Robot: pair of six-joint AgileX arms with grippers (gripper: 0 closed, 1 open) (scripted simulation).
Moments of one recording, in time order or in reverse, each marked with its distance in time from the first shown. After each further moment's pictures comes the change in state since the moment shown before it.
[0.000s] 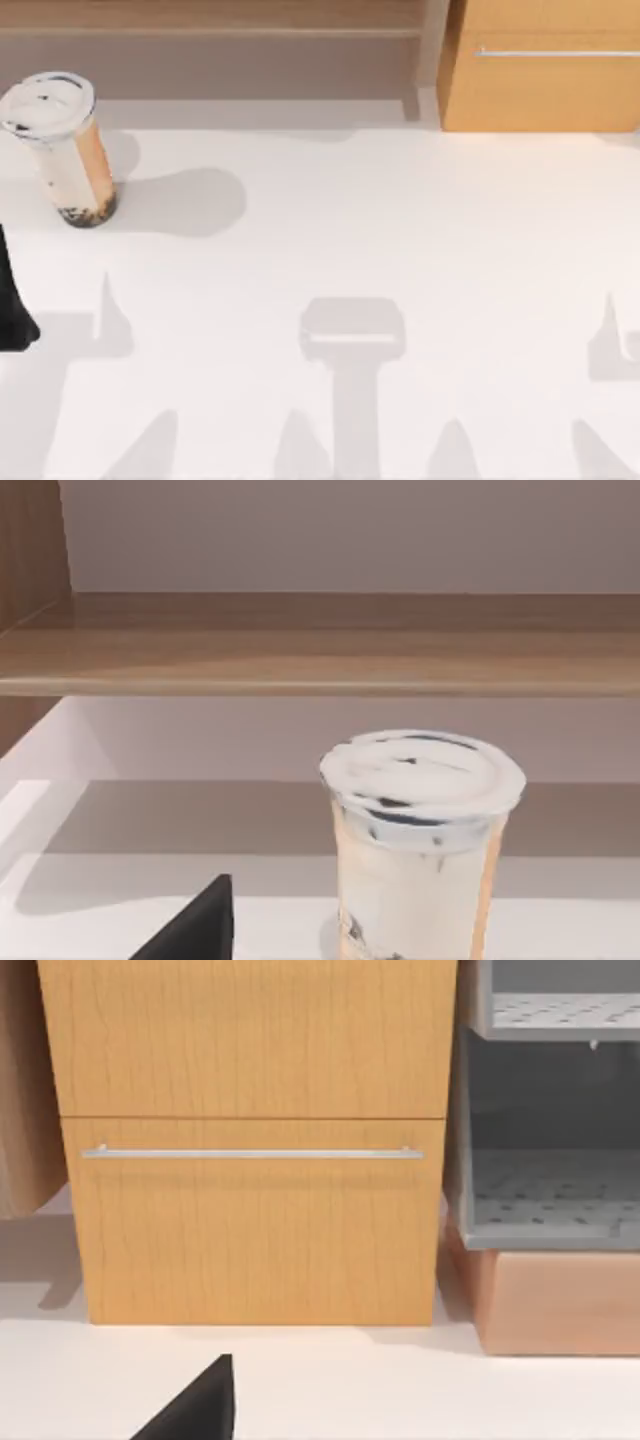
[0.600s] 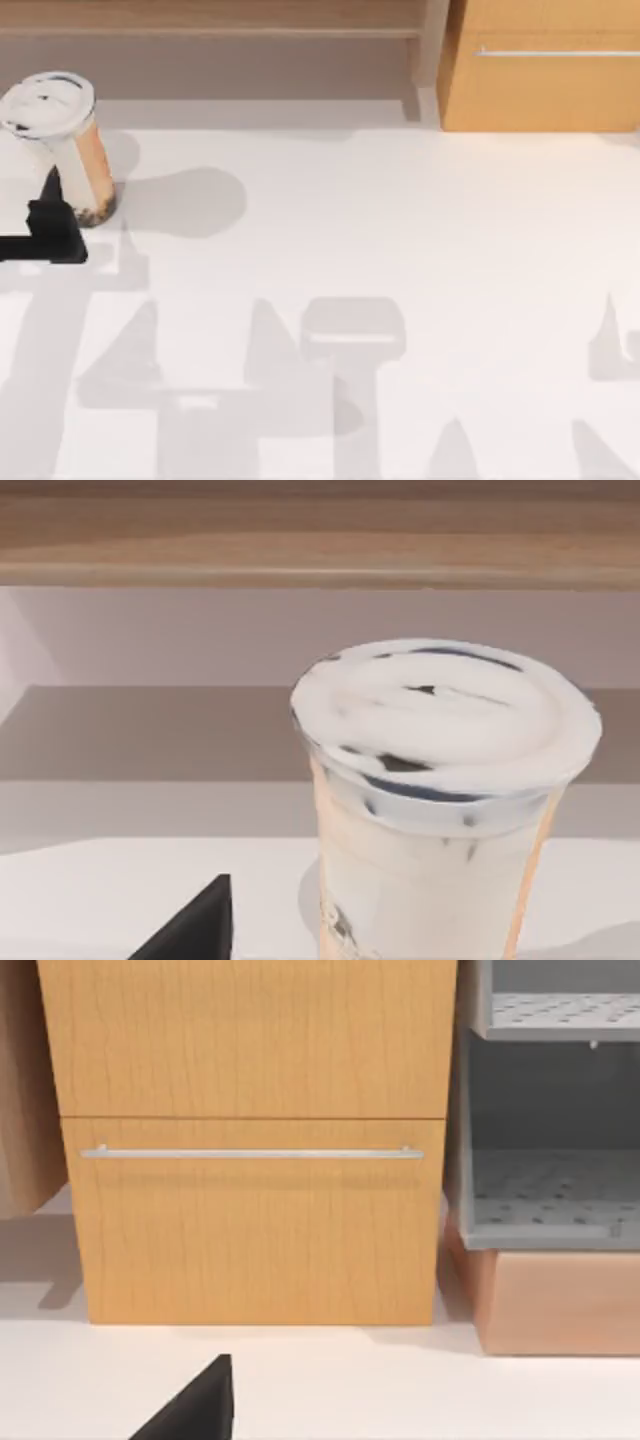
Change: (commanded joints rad) left arm -0.033 0.975 0.149 0.666 -0.011 0.001; right arm 0.000 0.000 0.000 0.000 0.000 0.000
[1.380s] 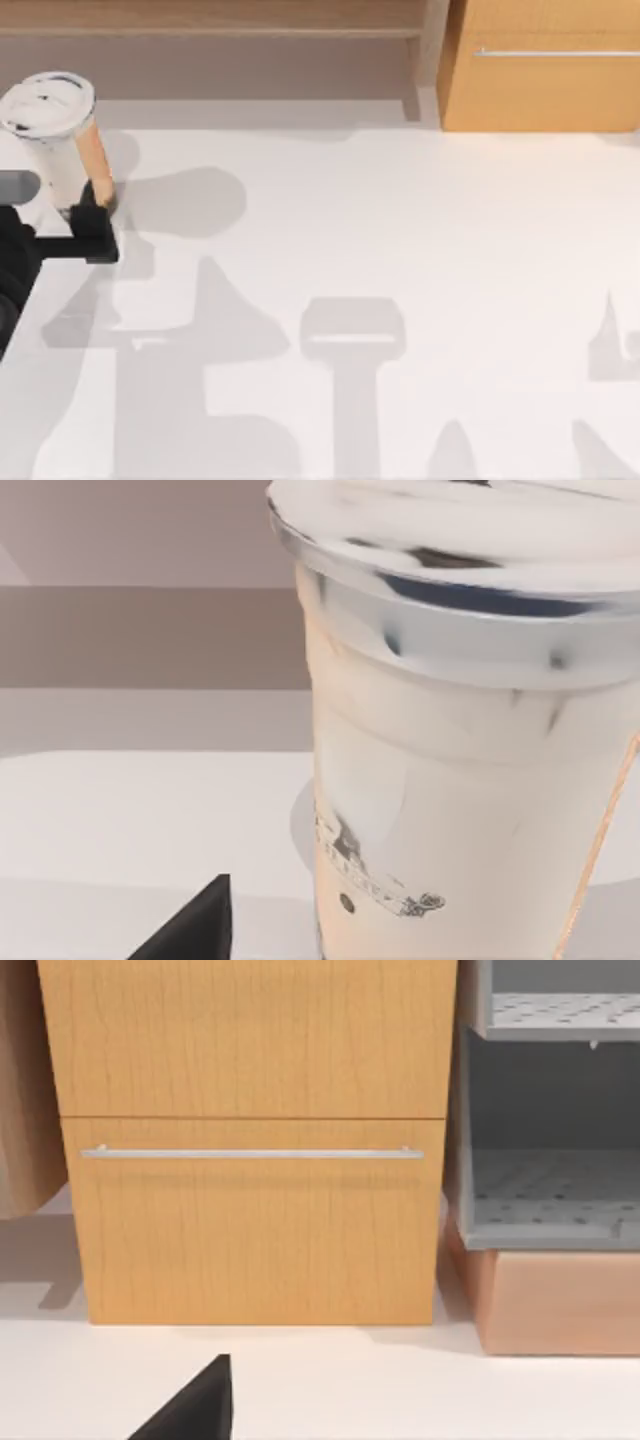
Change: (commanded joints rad) left arm -0.013 0.547 0.092 0.385 -0.011 -0.004; right arm 0.000 0.000 0.000 0.000 0.000 0.000
